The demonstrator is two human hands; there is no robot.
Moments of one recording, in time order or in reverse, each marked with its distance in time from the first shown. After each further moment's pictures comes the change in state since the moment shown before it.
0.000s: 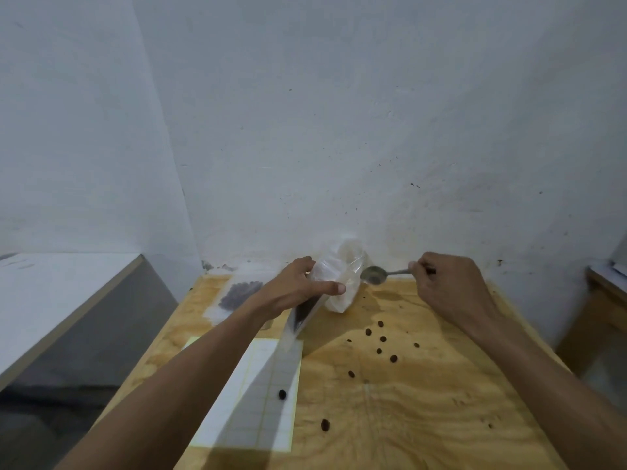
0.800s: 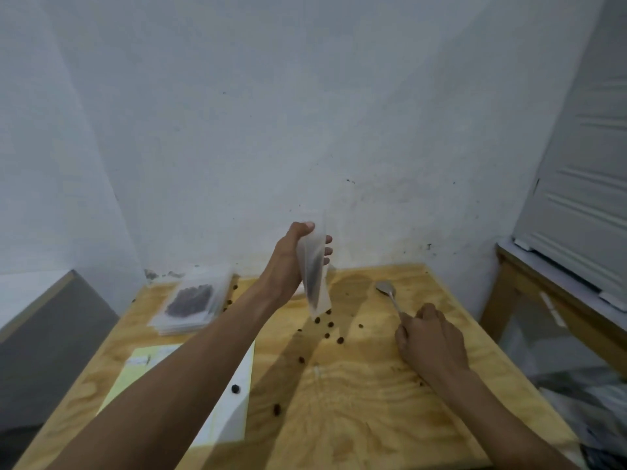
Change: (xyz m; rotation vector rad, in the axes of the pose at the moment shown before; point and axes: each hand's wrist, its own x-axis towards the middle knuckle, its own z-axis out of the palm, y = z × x) left_hand 0.005 0.076 0.066 -0.637 0.044 0.096; right_hand -0.112 0.041 0.002 -0.587 -0.306 0.291
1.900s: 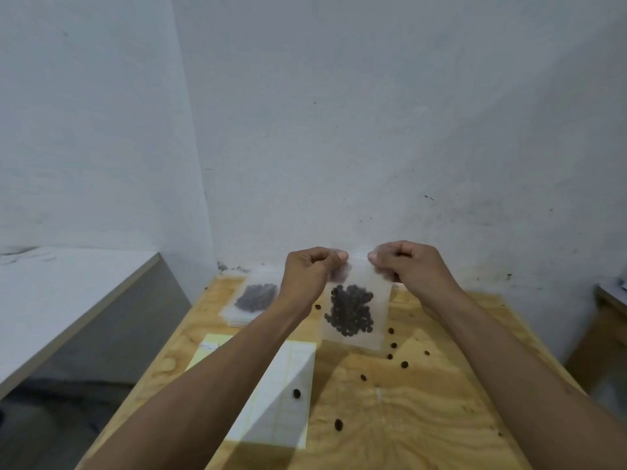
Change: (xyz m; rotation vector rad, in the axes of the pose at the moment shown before) left_hand -0.018 -0.005 -0.072 0.179 0.358 0.150; right_hand 0.083 -0.117 -0.107 1.520 -0.245 -0.080
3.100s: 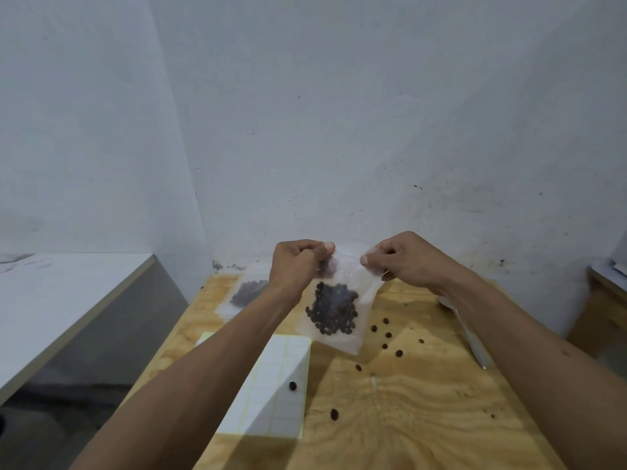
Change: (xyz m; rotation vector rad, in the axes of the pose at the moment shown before) left_hand 0.001 0.009 -0.002 0.044 0.027 -0.036; right_hand 0.007 -0.007 -0.020 -0.433 -0.252 -0.044
